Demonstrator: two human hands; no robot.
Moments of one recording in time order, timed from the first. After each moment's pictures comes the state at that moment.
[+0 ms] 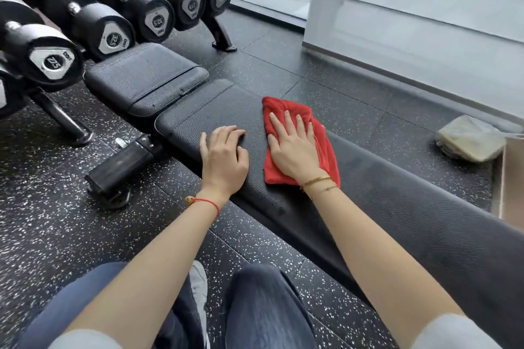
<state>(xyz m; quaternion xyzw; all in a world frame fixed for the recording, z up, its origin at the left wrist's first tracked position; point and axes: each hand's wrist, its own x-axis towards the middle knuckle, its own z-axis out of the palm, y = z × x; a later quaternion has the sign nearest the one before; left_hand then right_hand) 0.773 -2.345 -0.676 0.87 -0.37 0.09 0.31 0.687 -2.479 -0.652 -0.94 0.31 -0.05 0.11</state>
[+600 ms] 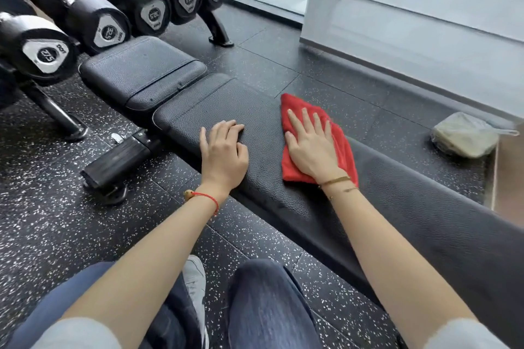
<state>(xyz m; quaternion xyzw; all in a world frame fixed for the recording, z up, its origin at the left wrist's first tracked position) 0.770 -2.343 -0.678 0.88 -0.37 0.08 0.29 0.658 -2.495 -0.649 -0.94 0.34 -0.05 0.09</state>
